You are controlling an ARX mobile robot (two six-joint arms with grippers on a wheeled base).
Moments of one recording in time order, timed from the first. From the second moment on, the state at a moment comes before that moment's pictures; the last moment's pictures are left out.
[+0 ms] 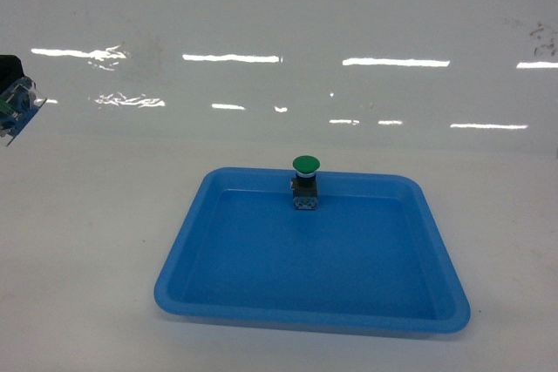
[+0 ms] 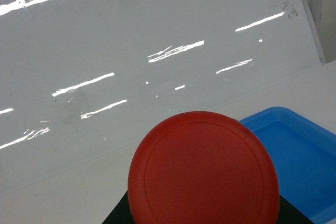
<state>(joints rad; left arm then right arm) -0.15 1.00 0.21 0.79 0.18 0.24 0.10 0.99 0.41 0.47 -0.05 -0.11</state>
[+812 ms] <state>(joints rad) -0.15 1.00 0.21 0.79 0.18 0.24 0.10 0.99 0.41 0.47 -0.05 -0.11</state>
